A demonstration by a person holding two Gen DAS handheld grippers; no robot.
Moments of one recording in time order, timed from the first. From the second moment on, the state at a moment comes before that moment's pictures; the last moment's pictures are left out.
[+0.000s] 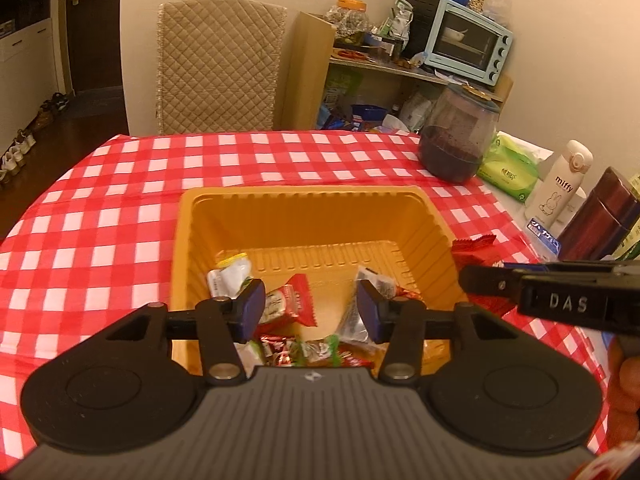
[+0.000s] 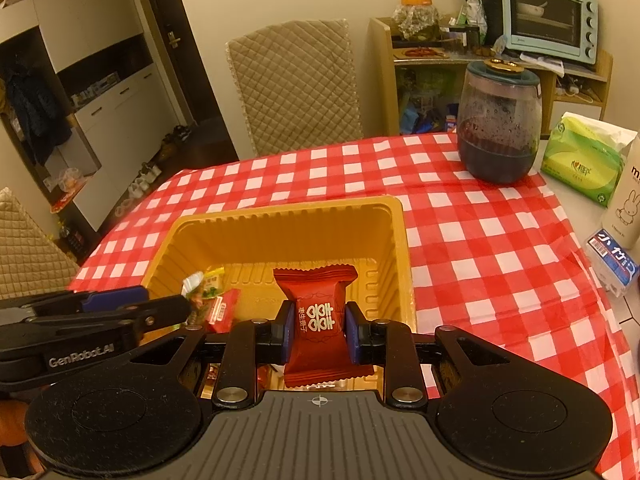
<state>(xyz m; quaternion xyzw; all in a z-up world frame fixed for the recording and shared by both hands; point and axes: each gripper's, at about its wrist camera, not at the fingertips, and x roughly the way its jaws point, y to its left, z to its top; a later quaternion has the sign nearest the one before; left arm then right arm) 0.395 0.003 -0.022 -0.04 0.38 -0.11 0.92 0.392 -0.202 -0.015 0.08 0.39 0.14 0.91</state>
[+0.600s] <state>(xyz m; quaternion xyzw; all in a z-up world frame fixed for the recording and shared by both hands) 0.351 0.018 -0.017 -0.04 0.36 -0.08 0.93 0.388 -0.209 -0.005 0.12 0.36 0.15 0.91</state>
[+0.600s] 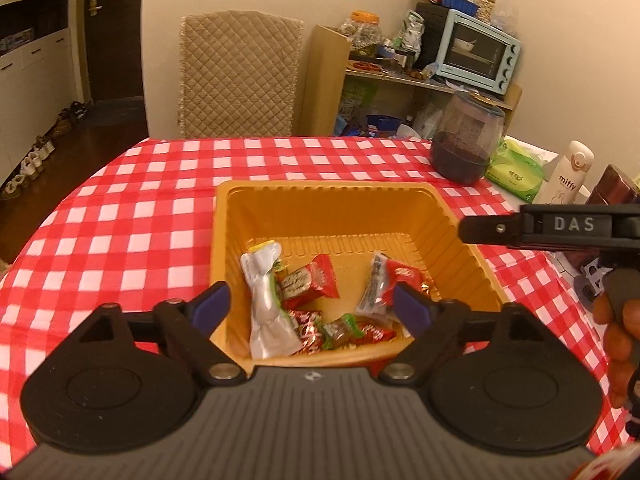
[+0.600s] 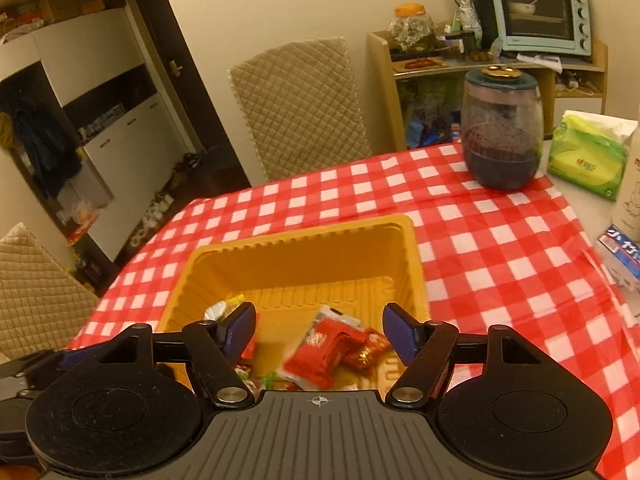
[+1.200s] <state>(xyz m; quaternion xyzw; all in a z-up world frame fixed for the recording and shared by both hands) 0.273 0.019 0.013 -0.05 0.35 -0.04 0.93 0.291 -0.224 0.014 0.12 0.38 0.12 0.91</state>
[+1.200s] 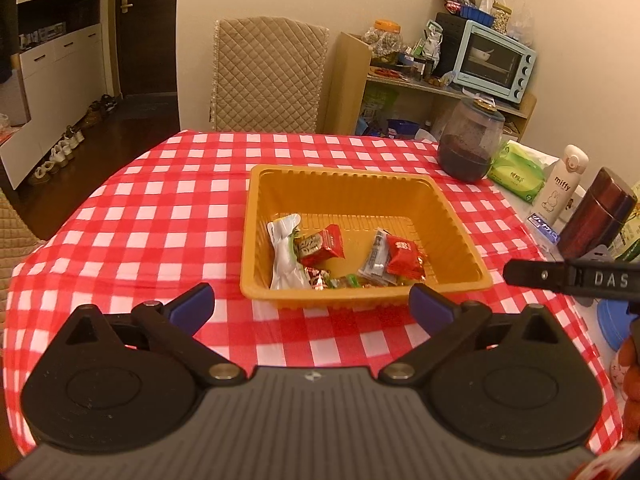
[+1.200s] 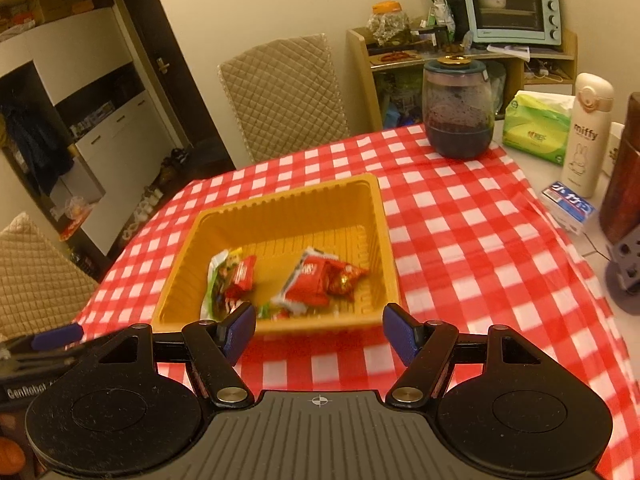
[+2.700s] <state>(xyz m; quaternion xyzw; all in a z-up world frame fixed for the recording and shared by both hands) 0.010 0.007 0.065 -0.05 0.35 0.01 0.94 0.019 -0.226 0.058 0.08 0.37 0.11 0.92</state>
